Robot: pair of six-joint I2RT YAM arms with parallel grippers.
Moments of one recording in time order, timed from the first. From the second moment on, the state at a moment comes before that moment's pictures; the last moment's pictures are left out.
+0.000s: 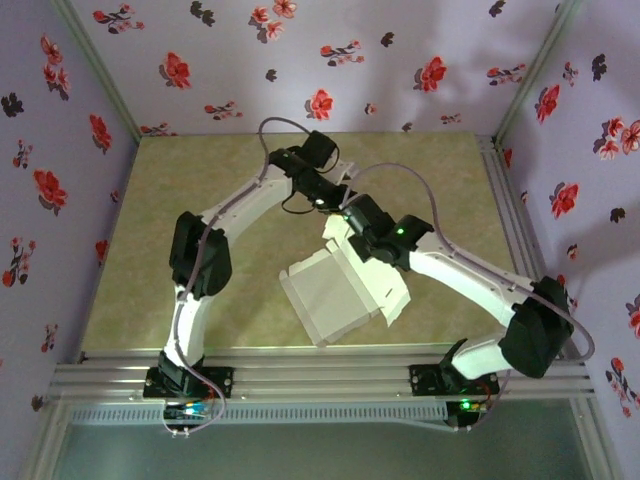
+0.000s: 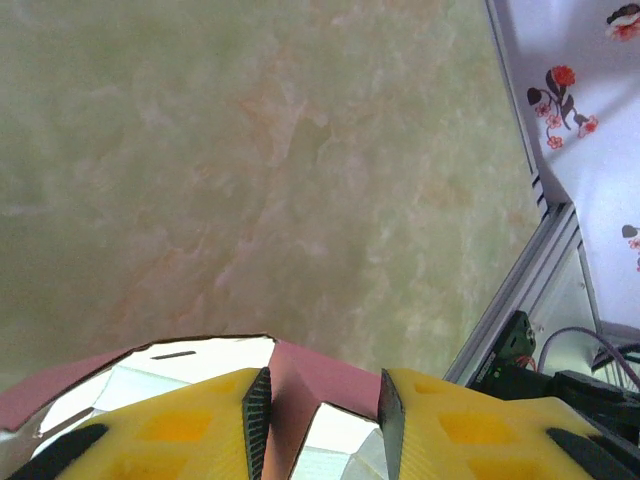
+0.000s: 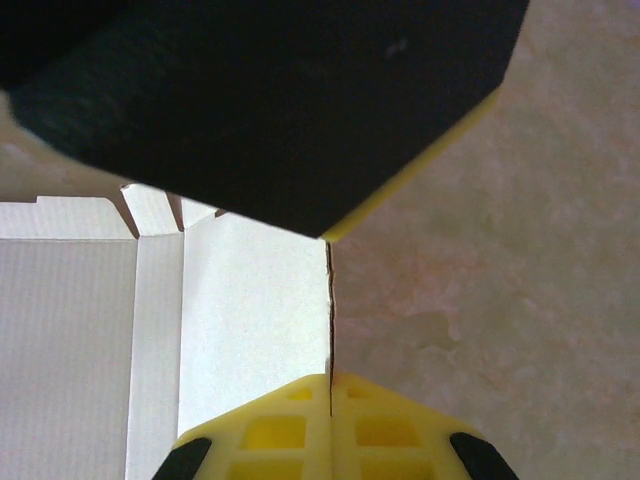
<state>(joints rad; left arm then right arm) -0.68 2.12 1.98 -0.90 0.60 -0.33 0.81 1.41 1.16 -0.76 0.43 0.08</state>
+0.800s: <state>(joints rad) -0.63 1.99 1.76 -0.76 0.59 -0.39 1.01 1.53 1.18 -0.74 0.77 -0.07</state>
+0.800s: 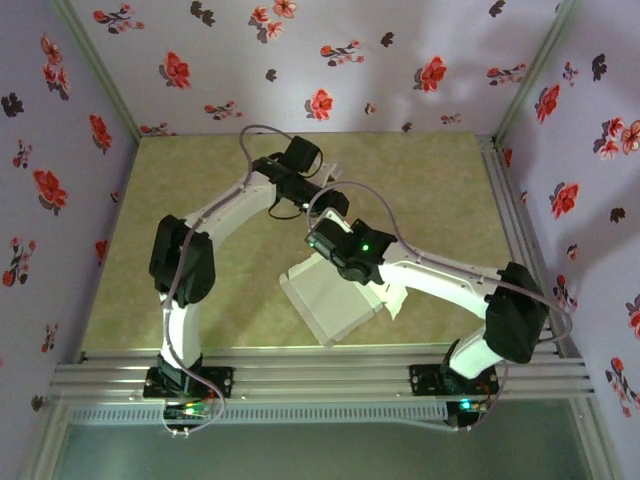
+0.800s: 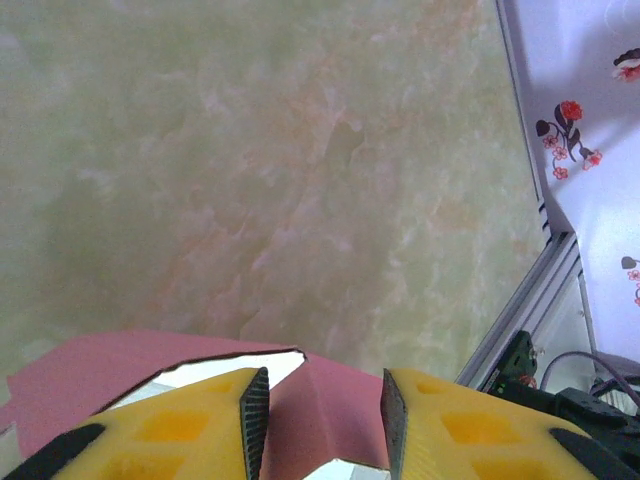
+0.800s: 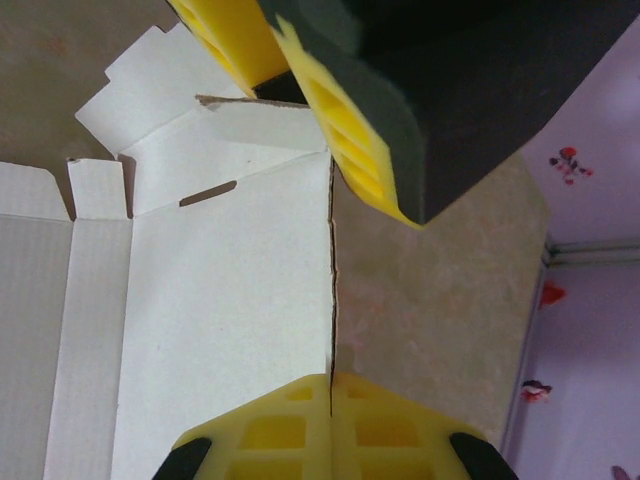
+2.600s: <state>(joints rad) -0.45 1.78 1.16 -0.02 0.66 -0.16 1.05 1.61 1.05 -0.49 0.95 -0.19</state>
